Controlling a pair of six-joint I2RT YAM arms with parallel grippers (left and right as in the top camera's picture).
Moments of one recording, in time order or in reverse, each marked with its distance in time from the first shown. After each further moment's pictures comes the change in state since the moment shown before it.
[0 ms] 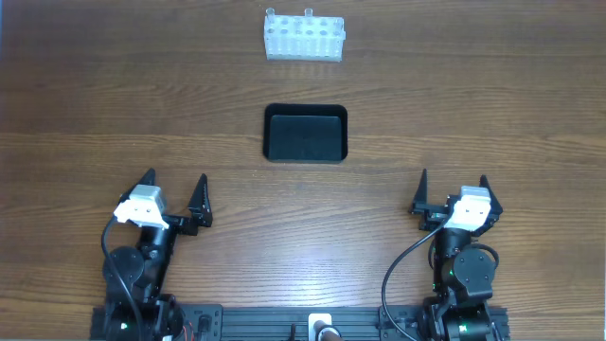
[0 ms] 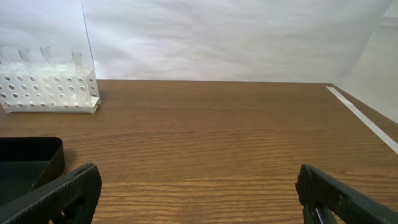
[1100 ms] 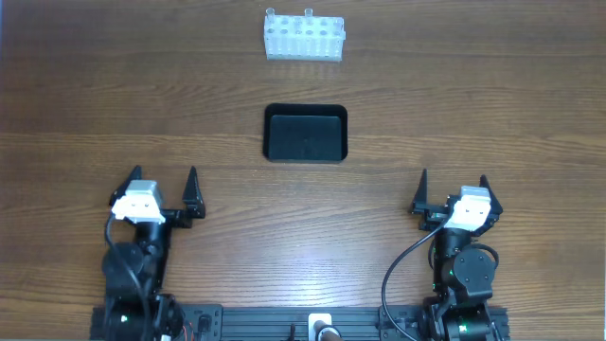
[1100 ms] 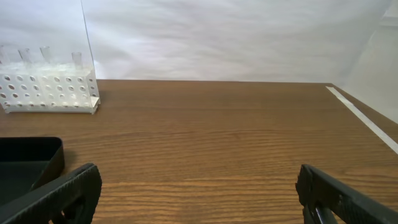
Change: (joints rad) left arm 0.000 0.145 0.013 0.116 -0.119 0.094; right arm 0.000 0.000 0.000 0.000 0.000 0.001
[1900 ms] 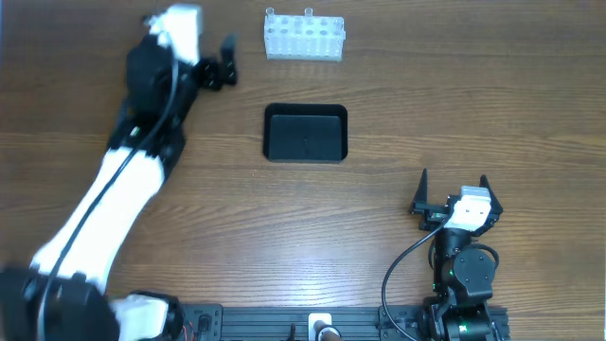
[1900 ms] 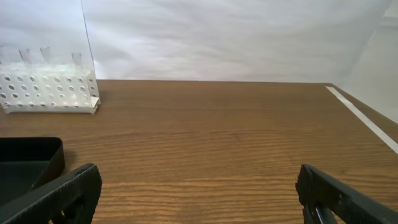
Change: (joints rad) left arm -0.161 1.341 1.033 0.105 0.005 0.036; right arm 0.000 -0.002 0.000 0.000 0.000 -0.001
